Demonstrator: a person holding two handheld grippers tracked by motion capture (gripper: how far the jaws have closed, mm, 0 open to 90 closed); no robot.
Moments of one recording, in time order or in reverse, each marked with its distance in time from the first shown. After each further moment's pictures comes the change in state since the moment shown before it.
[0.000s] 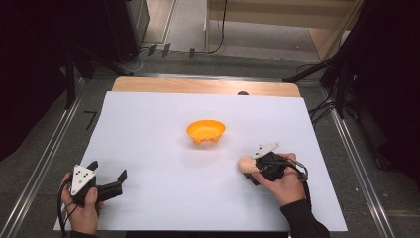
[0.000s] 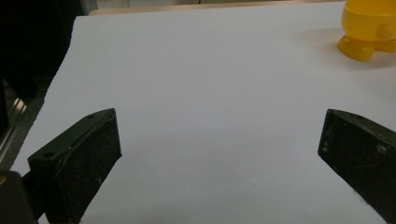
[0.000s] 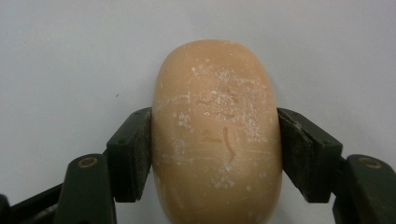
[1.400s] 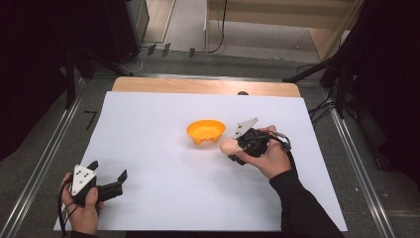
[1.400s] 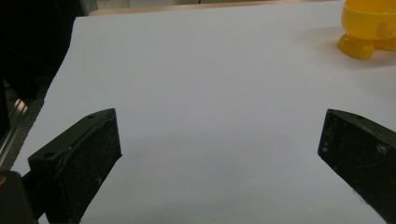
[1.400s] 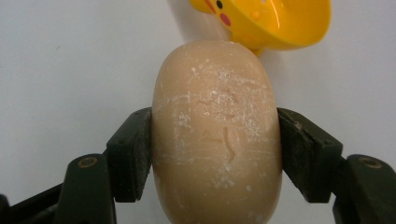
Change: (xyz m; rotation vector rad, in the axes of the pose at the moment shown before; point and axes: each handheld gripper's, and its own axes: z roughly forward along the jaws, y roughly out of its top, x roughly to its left) left arm -0.001 0.000 0.000 0.000 0.001 0.002; right arm -0.013 0.083 0.004 -0.020 0.082 -0.218
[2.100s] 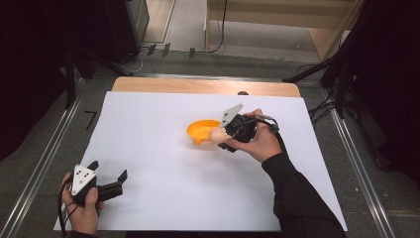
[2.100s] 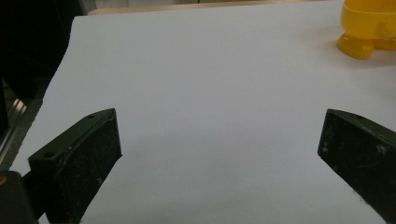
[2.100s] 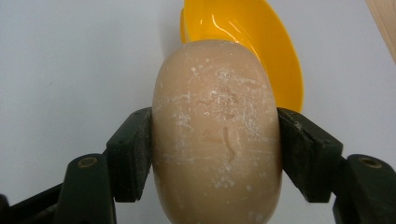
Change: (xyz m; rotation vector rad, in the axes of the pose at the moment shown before) left arm 0.000 0.000 0.000 0.000 -0.003 -0.001; right arm -0.017 0.049 0.005 -0.006 0.030 -0.155
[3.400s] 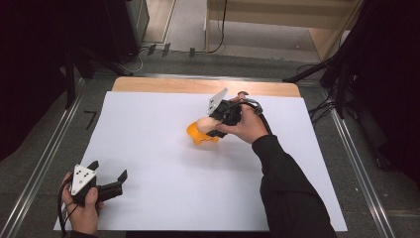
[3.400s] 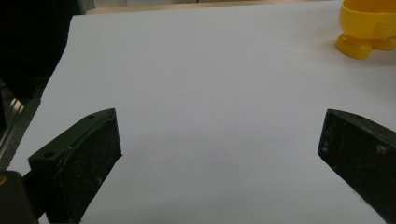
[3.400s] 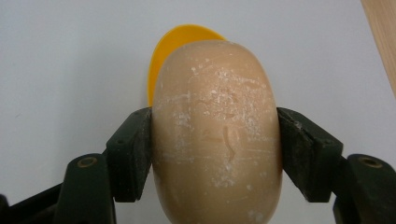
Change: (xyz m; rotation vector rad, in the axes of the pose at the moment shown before) left arm 0.001 0.000 0.000 0.003 -0.008 -0.002; right arm -0.042 0.034 0.033 -0.043 0.120 -0.101
